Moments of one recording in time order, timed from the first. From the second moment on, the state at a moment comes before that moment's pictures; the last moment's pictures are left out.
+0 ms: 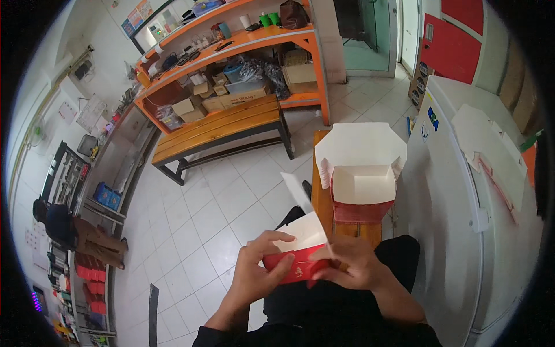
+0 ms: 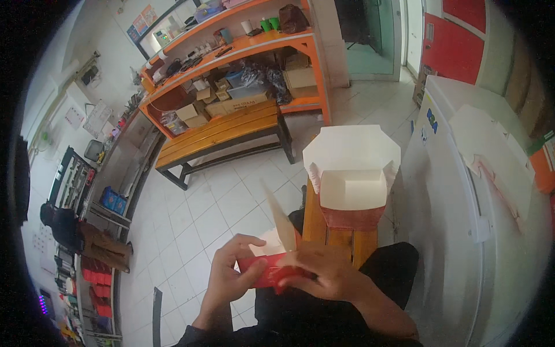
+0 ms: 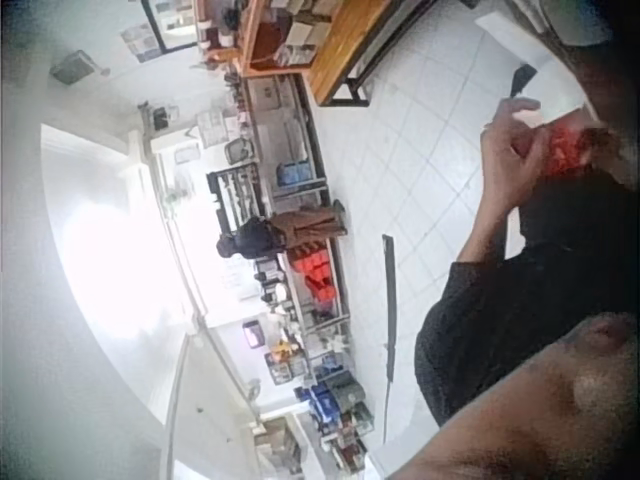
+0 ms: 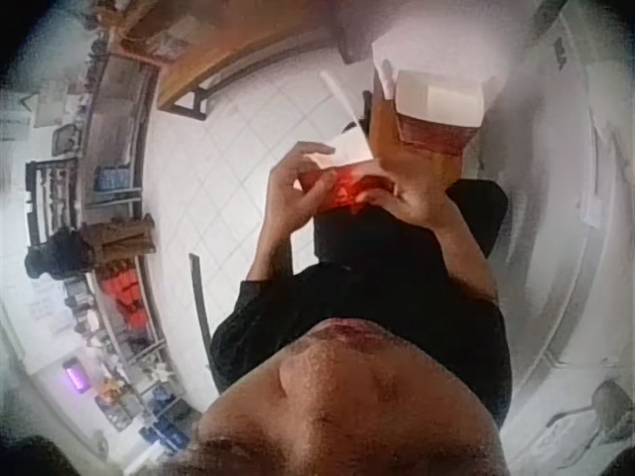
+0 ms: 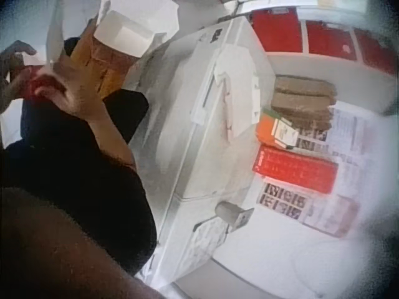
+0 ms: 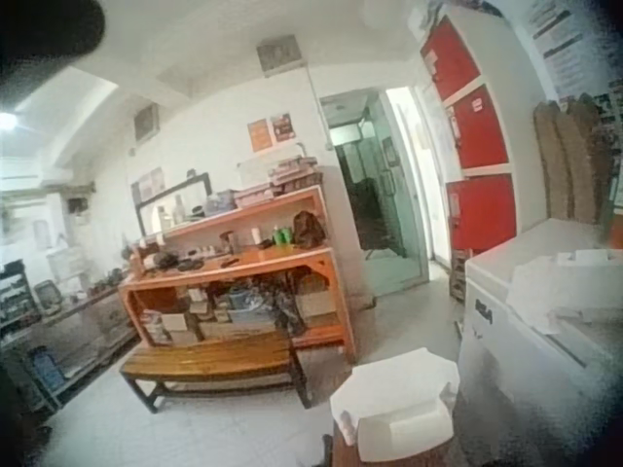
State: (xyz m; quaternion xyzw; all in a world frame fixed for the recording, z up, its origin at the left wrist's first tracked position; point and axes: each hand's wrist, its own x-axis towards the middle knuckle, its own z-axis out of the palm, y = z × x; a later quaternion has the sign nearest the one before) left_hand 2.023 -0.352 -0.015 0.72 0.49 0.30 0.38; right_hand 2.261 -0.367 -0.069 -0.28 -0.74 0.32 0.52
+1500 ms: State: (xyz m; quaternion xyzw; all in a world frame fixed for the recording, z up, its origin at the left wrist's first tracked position) left_hand 2.027 -0.336 -0.057 0.80 0.19 0.44 0.35; right_hand 2.314 -0.364 -0.090 -0.49 -0.57 0.31 0.58
